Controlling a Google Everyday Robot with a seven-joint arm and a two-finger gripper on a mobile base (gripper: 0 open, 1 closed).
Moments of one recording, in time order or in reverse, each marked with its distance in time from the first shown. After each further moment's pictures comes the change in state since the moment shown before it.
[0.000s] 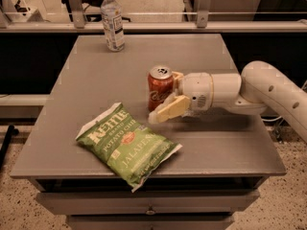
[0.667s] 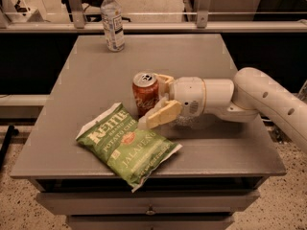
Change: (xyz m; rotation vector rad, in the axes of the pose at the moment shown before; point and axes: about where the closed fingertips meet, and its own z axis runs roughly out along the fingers) arm -0.012 0.033 0.021 -0.058 -0.074 0.013
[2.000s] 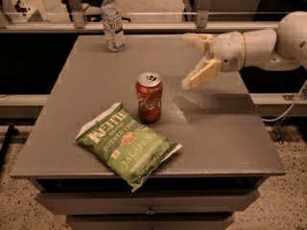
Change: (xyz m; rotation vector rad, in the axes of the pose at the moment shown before) arm -0.050 -0.098 -0.104 0.137 0.227 -0.237
